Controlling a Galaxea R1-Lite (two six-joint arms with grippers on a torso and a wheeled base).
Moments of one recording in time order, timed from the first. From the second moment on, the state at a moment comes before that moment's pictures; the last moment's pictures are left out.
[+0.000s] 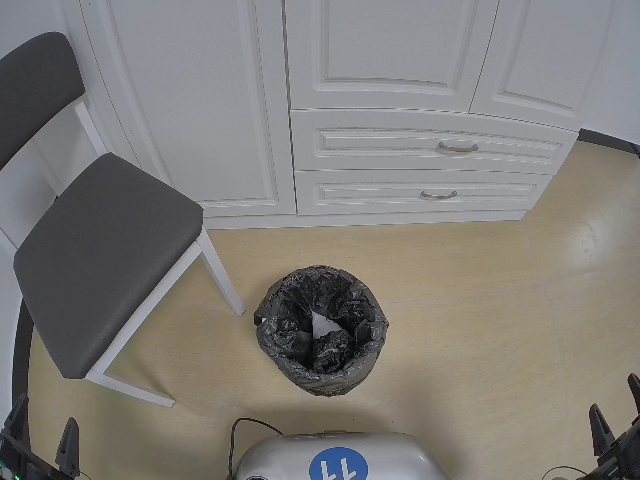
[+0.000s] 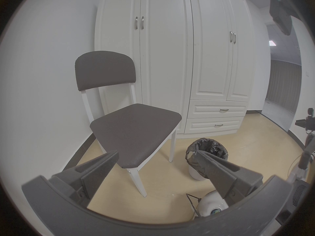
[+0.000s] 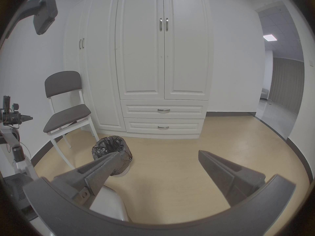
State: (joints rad) left arm 0.00 0.02 -0.02 0.00 0.02 -0.01; right arm 0.00 0.01 -0.02 -0.03 0.06 -0.03
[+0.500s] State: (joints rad) left arm 0.00 0.02 -0.02 0.00 0.01 0.01; right arm 0.00 0.01 -0.02 -0.01 0.00 0.01
